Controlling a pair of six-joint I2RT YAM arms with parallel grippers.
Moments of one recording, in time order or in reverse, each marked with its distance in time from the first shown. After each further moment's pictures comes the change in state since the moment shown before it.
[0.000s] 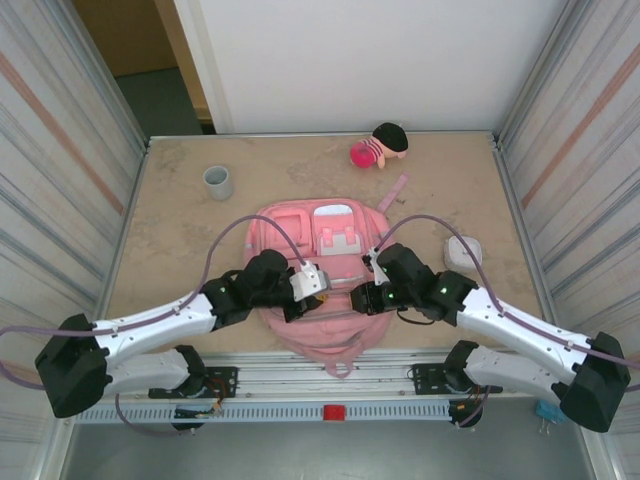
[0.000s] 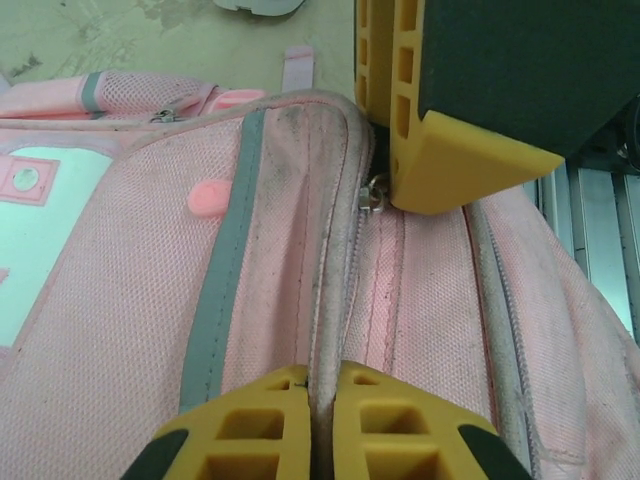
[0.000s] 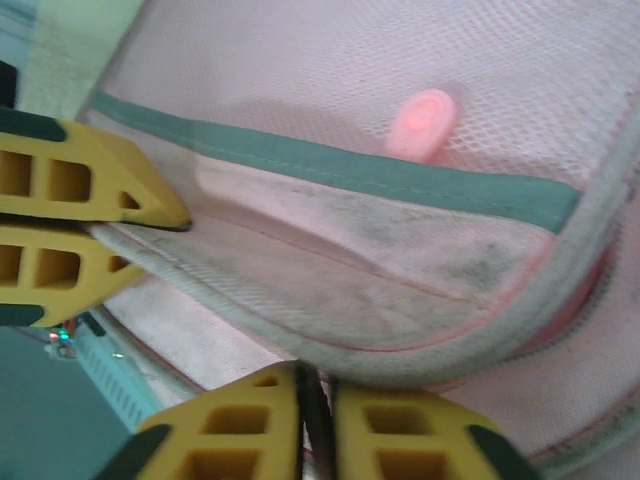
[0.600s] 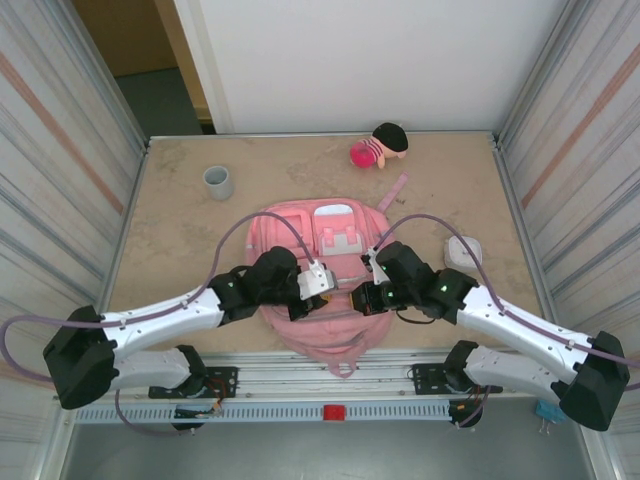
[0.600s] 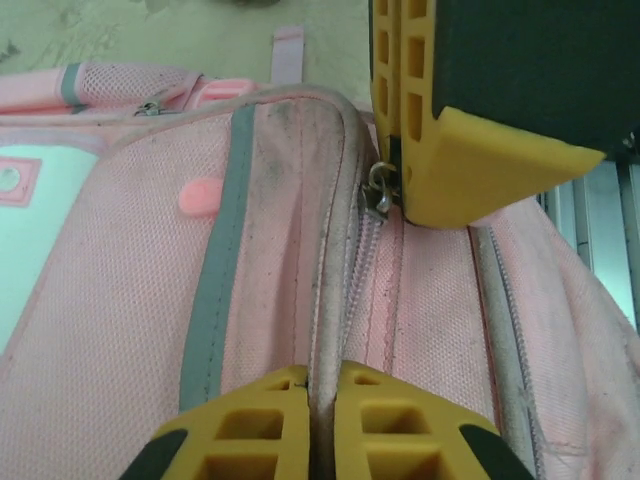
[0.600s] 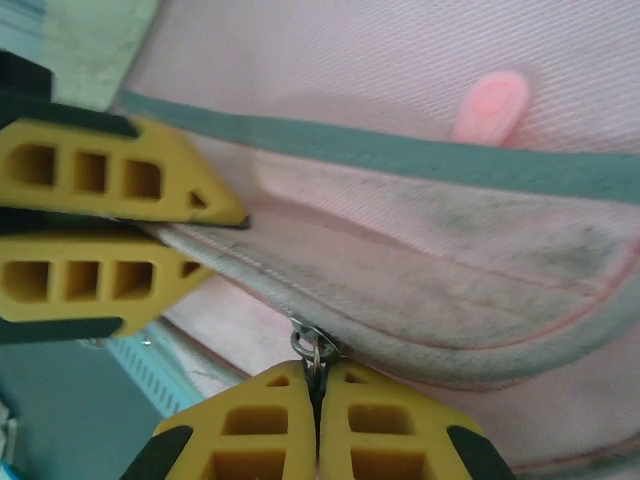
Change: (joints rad) left arm -0.023 0.069 0.069 -0.058 -0.022 0.023; right arm 0.004 0.029 0.051 -0.076 -0.007 0.042
